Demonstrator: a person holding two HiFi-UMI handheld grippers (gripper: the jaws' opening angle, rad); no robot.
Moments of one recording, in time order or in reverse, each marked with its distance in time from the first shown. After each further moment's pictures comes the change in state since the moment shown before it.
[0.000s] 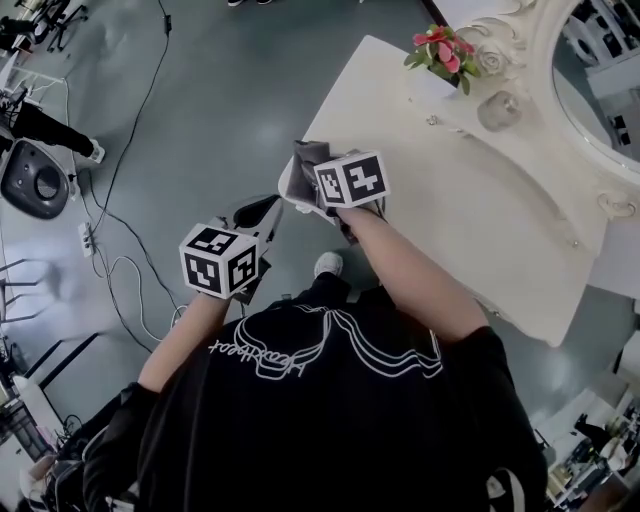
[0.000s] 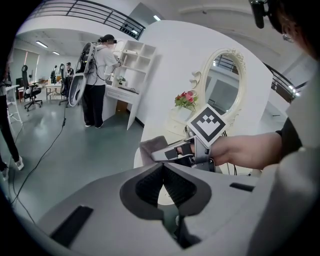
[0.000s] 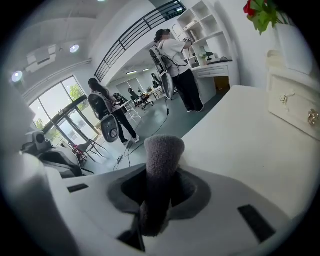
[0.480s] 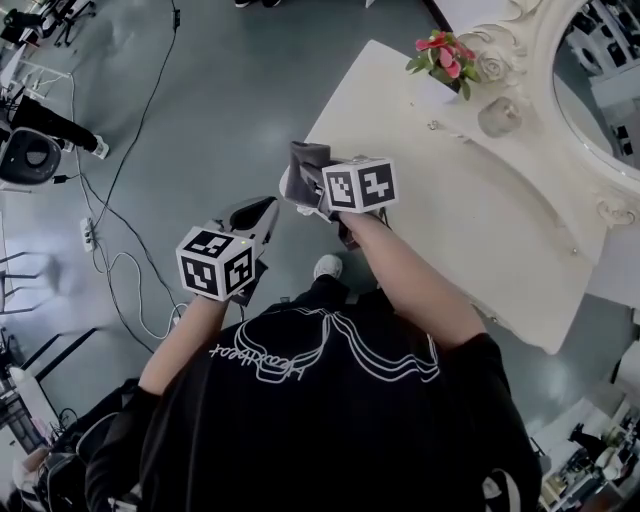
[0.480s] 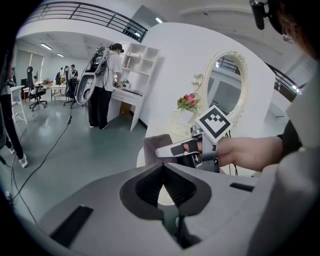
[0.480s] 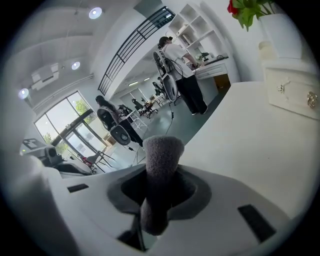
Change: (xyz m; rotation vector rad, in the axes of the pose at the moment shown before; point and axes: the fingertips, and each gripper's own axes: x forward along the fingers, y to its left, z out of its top) left arm -0.010 0.000 0.000 -0.016 -0.021 0.038; right arm -0.013 0.015 0.008 0.086 -0.086 0.107
